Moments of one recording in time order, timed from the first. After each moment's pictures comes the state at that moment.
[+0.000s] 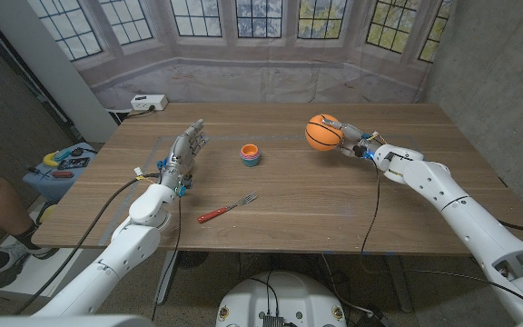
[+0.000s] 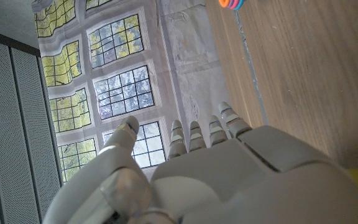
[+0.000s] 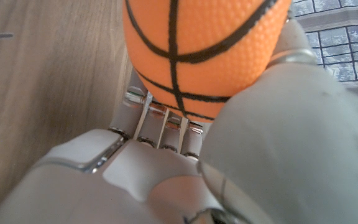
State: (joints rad) left arm 1.09 0.57 0.25 -1.54 -0.63 -0.37 0.03; left_hand 0.32 0.16 0.62 -0.10 0.18 0.15 -0.05 0.19 0.18 0.04 0.00 0.21 0.19 0.03 0.12 0.18 0.17 0.12 0.12 0.24 0.18; right arm -0.77 -0.56 -0.30 -1.51 1.00 -0.35 0.07; right_hand 1.19 -0.29 0.32 -0.17 0.18 0.63 -0.03 0.51 0.34 0.49 -0.01 0.99 0.64 0.84 0.01 0.51 0.54 0.84 -0.08 0.90 0.36
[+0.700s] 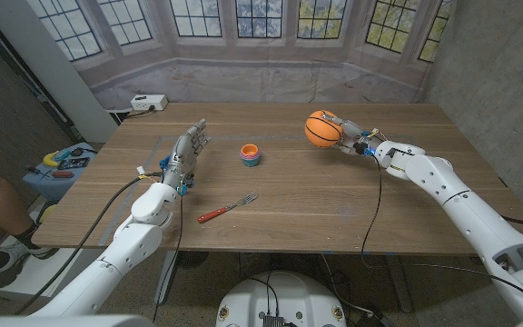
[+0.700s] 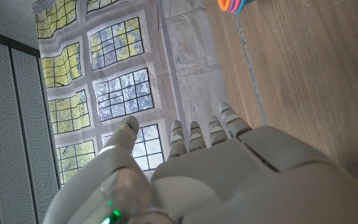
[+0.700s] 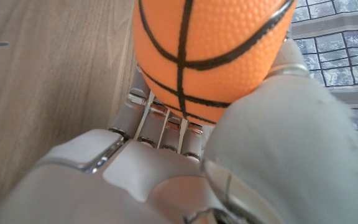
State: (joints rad) left arm 1.07 0.56 0.26 -1.52 -0.63 -0.36 0.02; left_hand 0.32 0.16 0.62 -0.10 0.18 0.15 -0.05 0.19 0.18 0.04 0.00 0.21 0.19 0.04 0.11 0.18 0.17 0.12 0.12 0.24 0.18; right arm -0.74 -0.57 -0.30 -1.49 1.02 -0.39 0.11; right_hand 1.11 -0.22 0.29 -0.14 0.17 0.61 -0.01 0.44 0.30 0.49 -0.01 0.92 0.55 0.80 -0.02 0.43 0.54 0.81 -0.09 0.90 0.25
